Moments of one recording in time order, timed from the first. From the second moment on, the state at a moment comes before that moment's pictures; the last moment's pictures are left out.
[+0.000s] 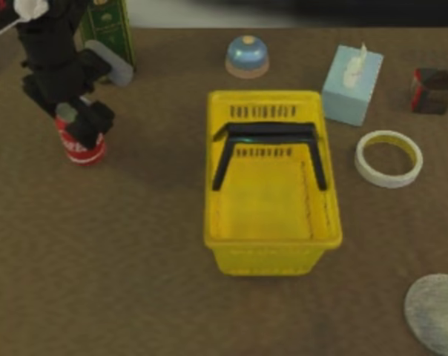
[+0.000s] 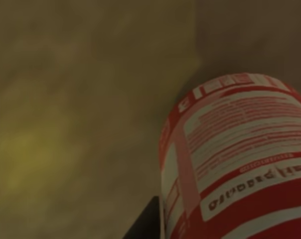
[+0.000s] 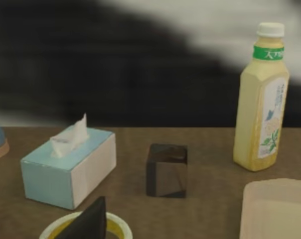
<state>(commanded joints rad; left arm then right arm) -0.16 2.40 2.05 -1.22 0.00 0.67 0.00 0.00 0.00 0.00 0.00 0.00</state>
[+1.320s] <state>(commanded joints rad) -0.30 2.16 1.47 0.47 1.12 0.12 0.00 0.00 0.00 0.00 0.00 0.00</state>
